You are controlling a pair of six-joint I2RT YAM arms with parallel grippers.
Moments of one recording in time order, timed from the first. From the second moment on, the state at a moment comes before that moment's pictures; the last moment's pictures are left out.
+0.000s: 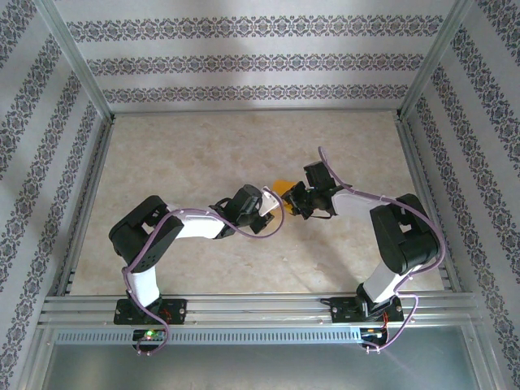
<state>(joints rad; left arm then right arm) -0.76 1.82 0.87 0.22 0.05 0.17 0.39 1.66 0.83 -0.12 -0.44 1.33</state>
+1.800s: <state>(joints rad) -0.72 1.83 0.89 0.16 0.22 -0.11 0.25 1.56 0.84 -0.16 -0.46 1.16</state>
